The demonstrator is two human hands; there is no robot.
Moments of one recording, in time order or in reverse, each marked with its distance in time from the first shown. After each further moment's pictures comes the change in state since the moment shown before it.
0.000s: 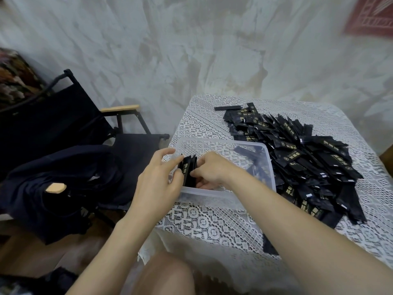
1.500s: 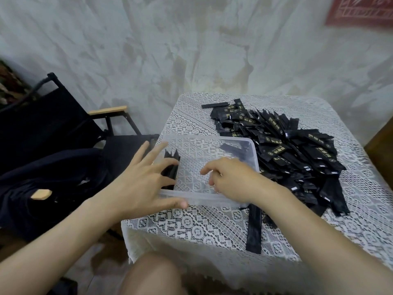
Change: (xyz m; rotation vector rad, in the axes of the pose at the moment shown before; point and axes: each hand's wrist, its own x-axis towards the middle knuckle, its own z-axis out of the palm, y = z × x) left_hand 0.024 0.007 -0.021 0.672 -0.428 0.569; right_hand -0.054 0.047 -0.047 -0.532 0.137 -0.231
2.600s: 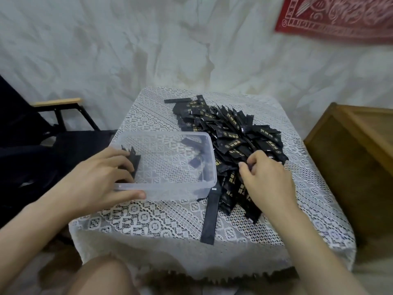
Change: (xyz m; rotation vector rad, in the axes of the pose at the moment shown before) left_hand 0.006 -0.005 0.023 -0.180 0.254 0.087; right_hand -0.088 0.082 -0.023 -0.189 0.641 0.430
